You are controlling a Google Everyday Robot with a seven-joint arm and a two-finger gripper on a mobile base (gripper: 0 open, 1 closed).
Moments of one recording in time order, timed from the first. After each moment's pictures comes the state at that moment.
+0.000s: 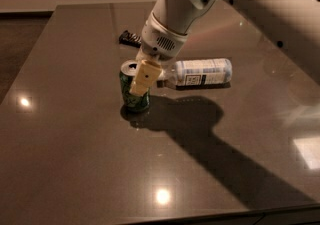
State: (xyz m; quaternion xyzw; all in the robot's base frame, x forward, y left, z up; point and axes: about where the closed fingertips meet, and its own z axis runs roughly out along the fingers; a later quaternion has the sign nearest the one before) arm 0.513 0.041 0.900 -0.69 0.69 0.19 0.16
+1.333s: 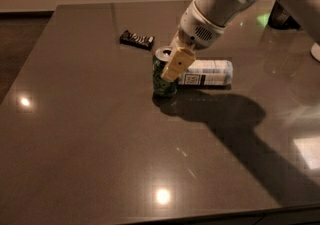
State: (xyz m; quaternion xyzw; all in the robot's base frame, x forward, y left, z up) arm 0.551 -0.037 0.913 -0.63 0.73 0.16 0.20
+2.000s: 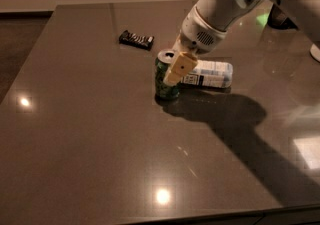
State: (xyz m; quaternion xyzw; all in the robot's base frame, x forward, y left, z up) arm 0.548 -0.039 0.903 -0.64 0.73 0.16 0.20
